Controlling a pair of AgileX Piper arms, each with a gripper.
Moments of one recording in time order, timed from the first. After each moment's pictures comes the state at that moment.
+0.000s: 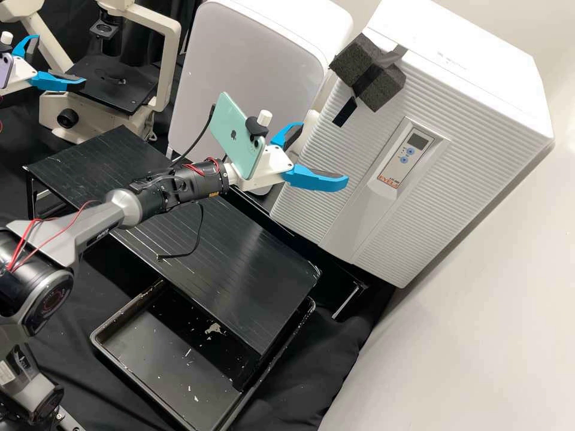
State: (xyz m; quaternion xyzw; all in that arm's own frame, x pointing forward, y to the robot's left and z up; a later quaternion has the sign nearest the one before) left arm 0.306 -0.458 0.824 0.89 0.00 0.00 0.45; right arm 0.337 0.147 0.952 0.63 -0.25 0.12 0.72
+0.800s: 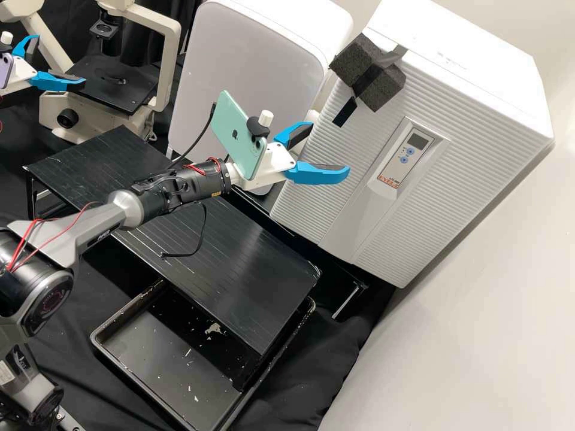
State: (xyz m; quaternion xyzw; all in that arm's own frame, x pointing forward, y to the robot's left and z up) left arm 0.306 -0.458 0.824 0.89 0.00 0.00 0.45; right arm 0.338 0.146 0.955 0.64 -0.24 0.13 0.72
